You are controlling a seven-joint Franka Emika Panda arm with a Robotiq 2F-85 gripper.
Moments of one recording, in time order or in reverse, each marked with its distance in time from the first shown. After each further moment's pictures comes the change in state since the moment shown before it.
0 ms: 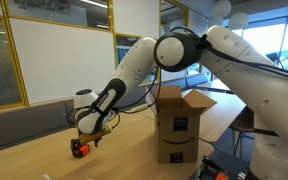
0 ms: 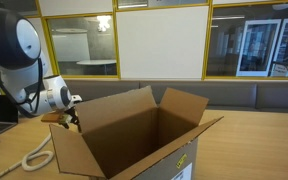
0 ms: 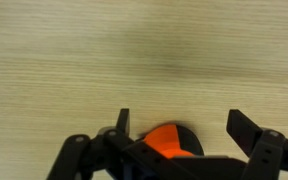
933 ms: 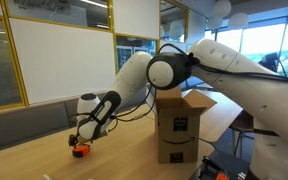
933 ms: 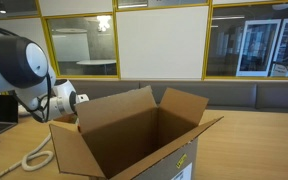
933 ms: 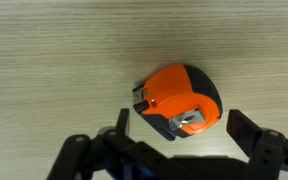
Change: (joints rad) arm 0.037 0.158 -0.105 0.173 0.081 0.197 -0.003
